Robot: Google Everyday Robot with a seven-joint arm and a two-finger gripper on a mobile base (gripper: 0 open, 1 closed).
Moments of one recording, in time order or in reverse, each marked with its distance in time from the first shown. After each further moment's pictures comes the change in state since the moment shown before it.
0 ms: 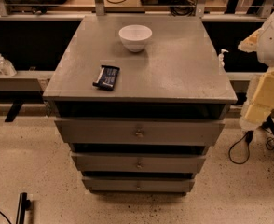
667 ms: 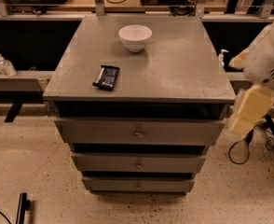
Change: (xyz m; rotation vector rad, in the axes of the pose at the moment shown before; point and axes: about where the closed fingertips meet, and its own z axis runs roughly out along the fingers) arm 0.000 0.007 0.036 -0.042 -0.016 0.030
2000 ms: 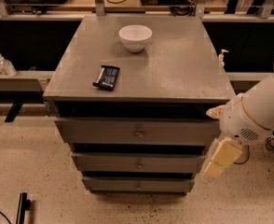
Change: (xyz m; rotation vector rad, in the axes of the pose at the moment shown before) arm 0.007 0.059 0.118 -0.165 -0.188 0.095
